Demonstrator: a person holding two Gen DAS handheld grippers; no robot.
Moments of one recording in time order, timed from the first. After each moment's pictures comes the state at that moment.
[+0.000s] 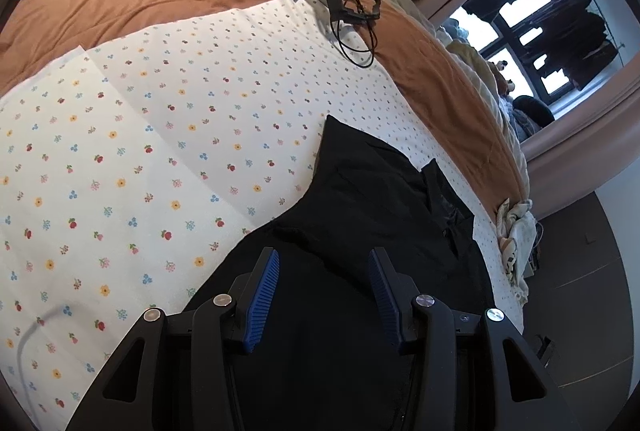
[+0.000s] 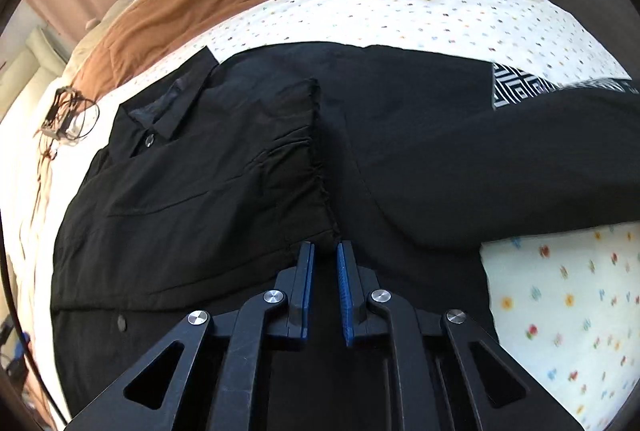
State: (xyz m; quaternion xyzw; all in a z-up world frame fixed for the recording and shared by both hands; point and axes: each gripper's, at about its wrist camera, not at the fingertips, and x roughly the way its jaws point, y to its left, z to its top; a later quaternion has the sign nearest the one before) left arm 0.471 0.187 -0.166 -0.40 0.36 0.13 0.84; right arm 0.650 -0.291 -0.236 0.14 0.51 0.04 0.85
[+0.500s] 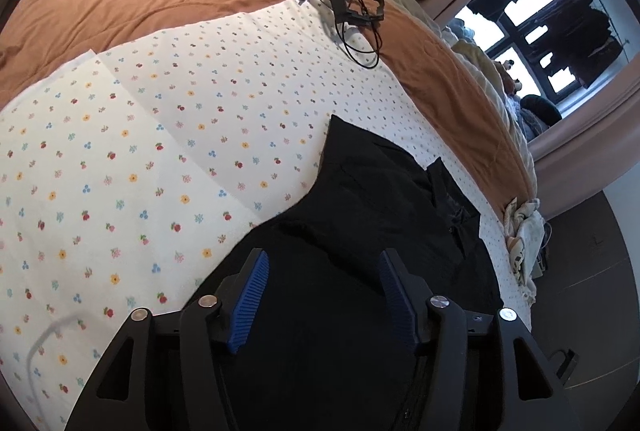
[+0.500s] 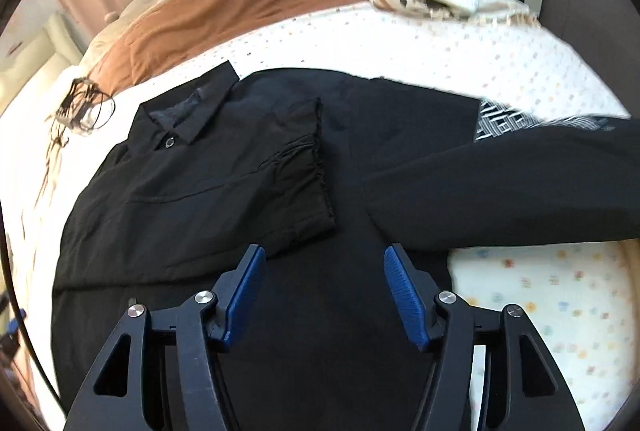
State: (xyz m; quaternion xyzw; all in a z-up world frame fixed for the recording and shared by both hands) left arm 0.465 0.170 -0.161 -0.39 0.36 0.14 0.84; right arm 0.612 -0.302 -0.193 0.08 0.48 0.06 0.87
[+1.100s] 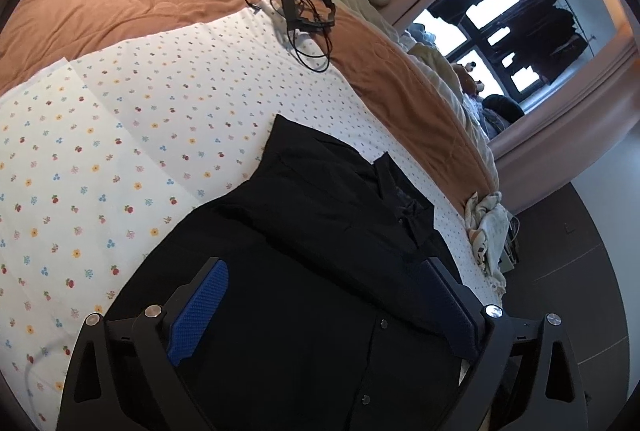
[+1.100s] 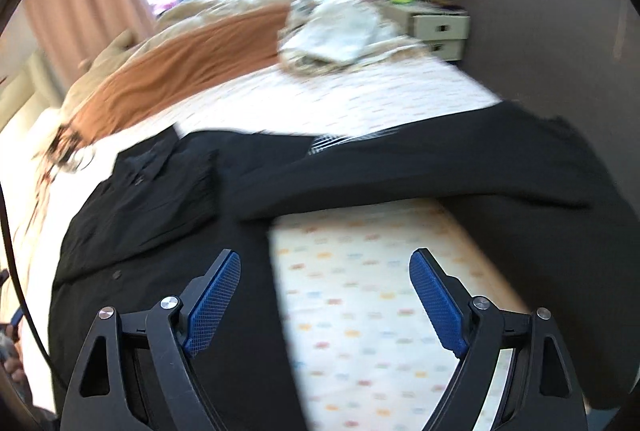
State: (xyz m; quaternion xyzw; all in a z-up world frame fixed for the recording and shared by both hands) left arm 0.460 0.129 -0.137 -0.38 0.32 0.09 0.86; right arm 0.495 -0.444 -0.115 0.11 0.42 -0.05 0.90
